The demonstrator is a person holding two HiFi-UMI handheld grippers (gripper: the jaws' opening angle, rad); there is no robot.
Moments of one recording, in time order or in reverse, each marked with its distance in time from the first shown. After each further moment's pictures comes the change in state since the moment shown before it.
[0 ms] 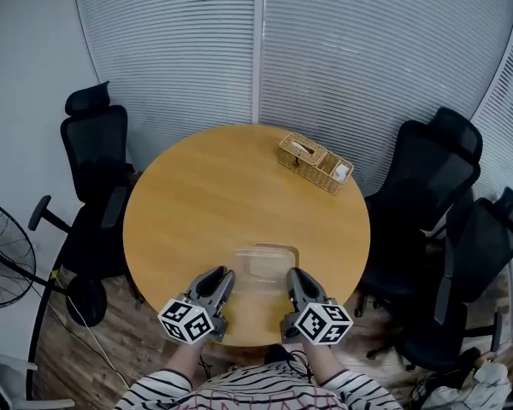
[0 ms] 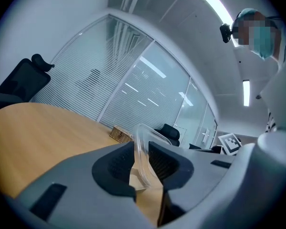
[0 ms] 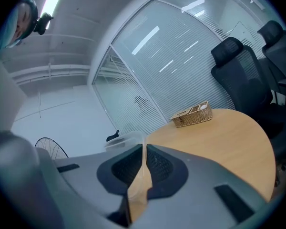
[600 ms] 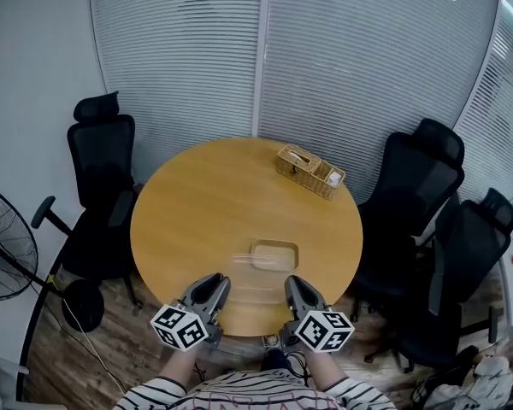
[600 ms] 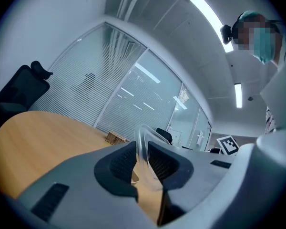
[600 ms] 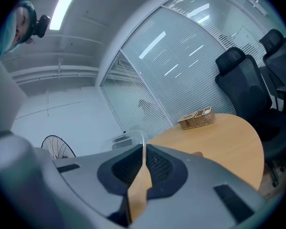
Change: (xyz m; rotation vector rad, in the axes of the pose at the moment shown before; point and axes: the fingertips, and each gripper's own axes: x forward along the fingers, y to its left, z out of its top) left arm -0.097 -0.043 0.019 0.022 -0.052 -0.053; right arm -0.076 0.074 -0.019 -0.041 -0.037 0.035
